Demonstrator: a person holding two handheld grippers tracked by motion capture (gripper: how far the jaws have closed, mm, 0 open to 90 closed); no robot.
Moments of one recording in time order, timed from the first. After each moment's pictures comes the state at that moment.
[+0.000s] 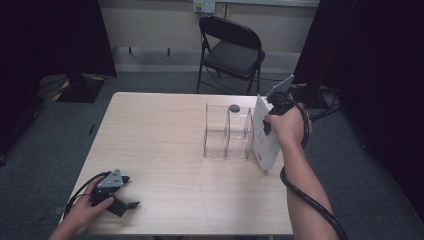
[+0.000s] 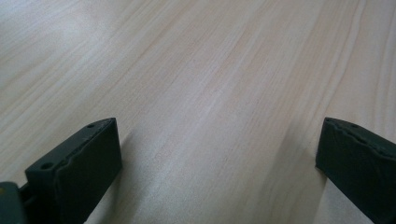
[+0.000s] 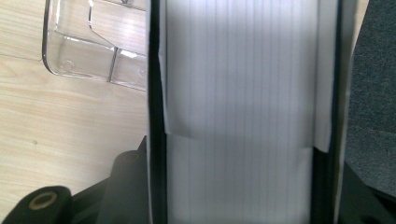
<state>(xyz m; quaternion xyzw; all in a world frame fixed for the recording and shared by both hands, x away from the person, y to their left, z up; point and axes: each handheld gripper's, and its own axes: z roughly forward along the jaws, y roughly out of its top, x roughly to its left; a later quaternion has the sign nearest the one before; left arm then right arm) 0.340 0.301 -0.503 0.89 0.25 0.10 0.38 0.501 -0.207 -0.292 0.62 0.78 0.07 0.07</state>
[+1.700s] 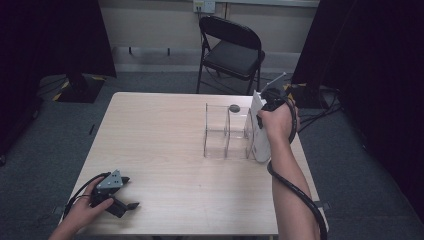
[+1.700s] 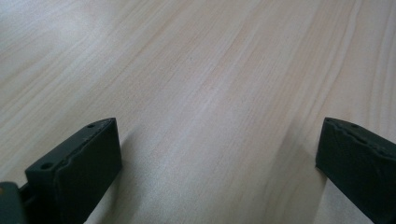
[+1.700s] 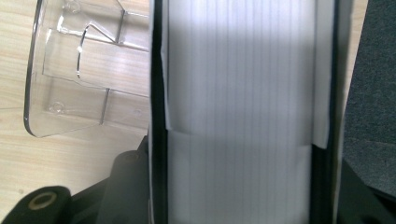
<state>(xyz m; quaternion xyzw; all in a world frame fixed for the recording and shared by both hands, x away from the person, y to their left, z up) 0.337 0.301 -0.503 0.89 0.25 0.10 0.38 0.529 -0.196 -0.310 0.63 0.76 0.08 0.10</state>
